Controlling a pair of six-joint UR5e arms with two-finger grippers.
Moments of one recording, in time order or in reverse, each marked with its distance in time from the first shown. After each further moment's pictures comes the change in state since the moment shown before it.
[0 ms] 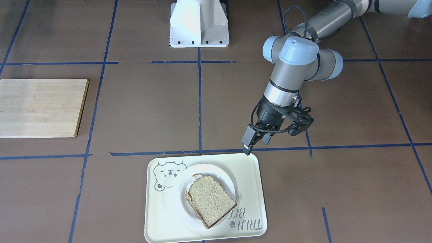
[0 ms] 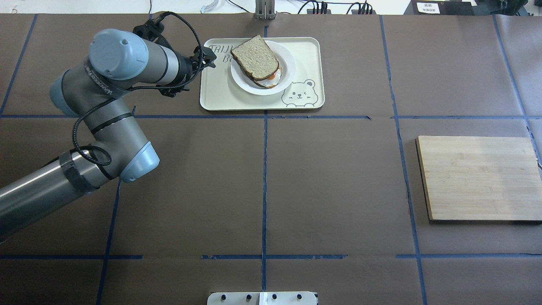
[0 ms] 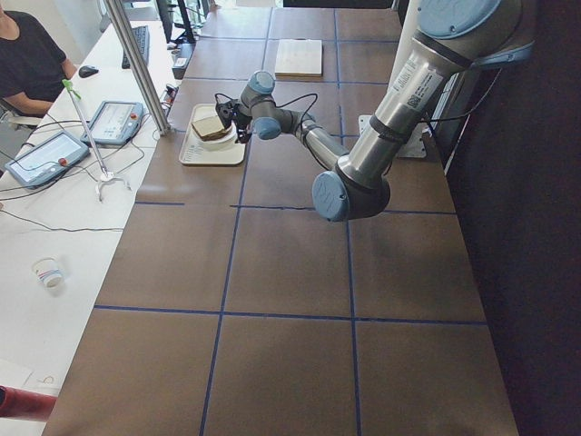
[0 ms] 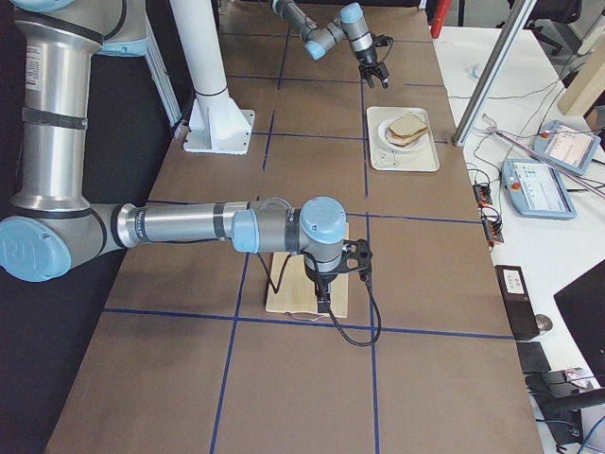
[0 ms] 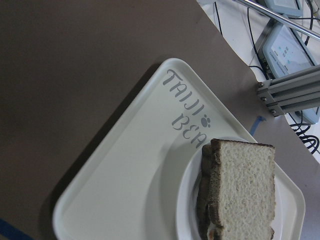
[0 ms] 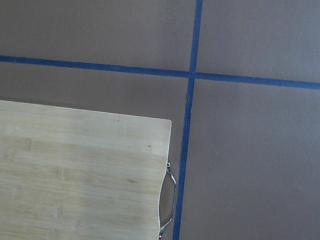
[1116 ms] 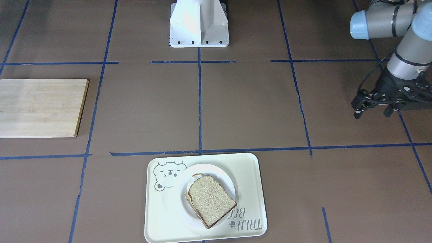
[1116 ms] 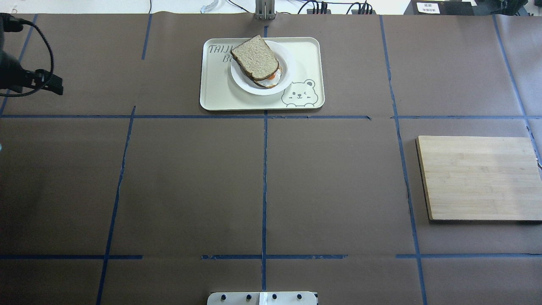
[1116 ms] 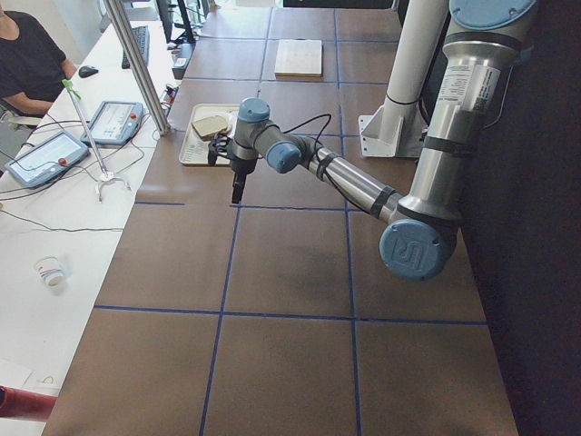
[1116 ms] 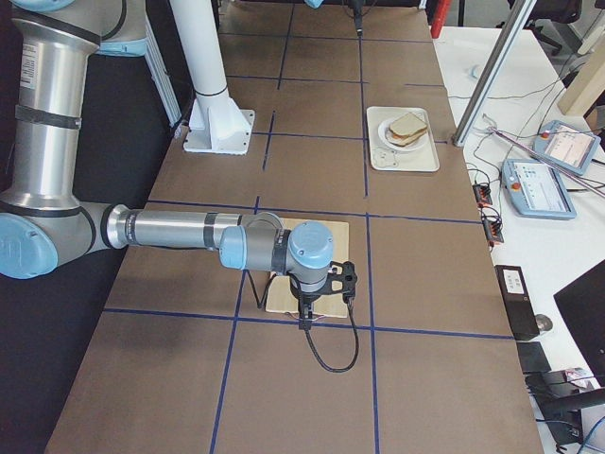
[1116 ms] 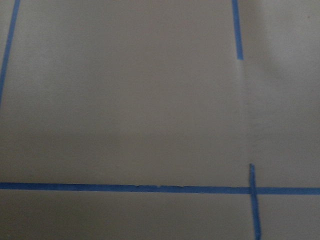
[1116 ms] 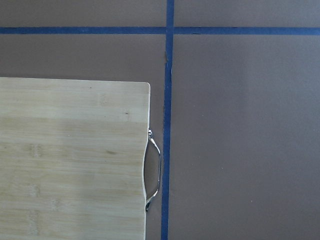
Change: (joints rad) left arm -0.375 0.473 -0.271 0.266 -0.338 1.035; right arm 0.000 -0.056 -0.048 0.004 0.023 0.005
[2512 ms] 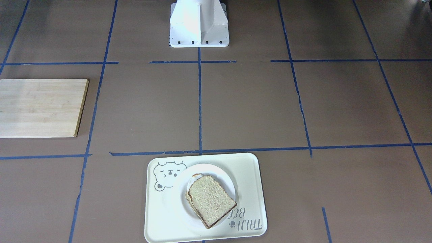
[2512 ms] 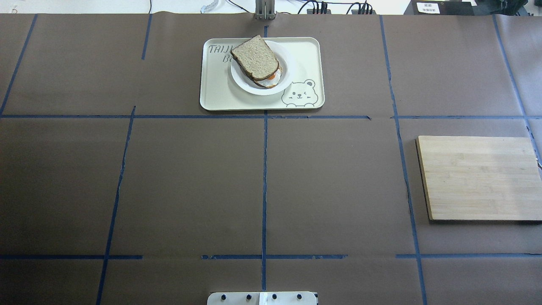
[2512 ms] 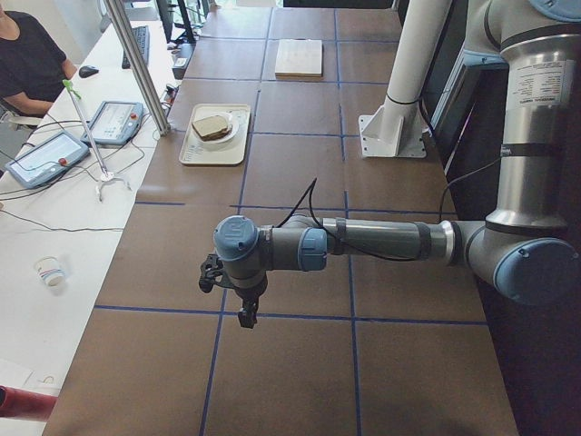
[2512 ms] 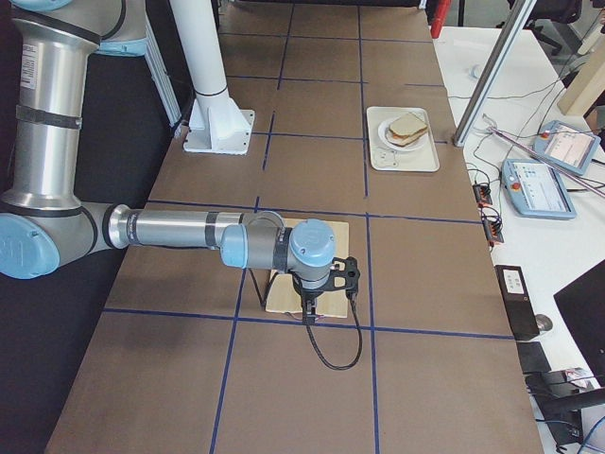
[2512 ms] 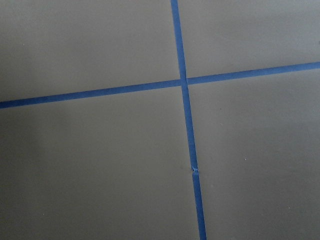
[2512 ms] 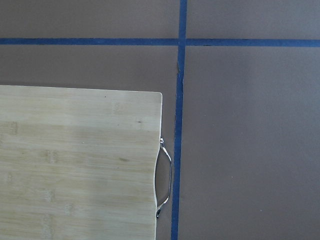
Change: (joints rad) left arm -0.433 0.161 0.229 0.229 -0.278 0.771; right arm 0.013 0.014 0.007 0.003 0.021 -0.005
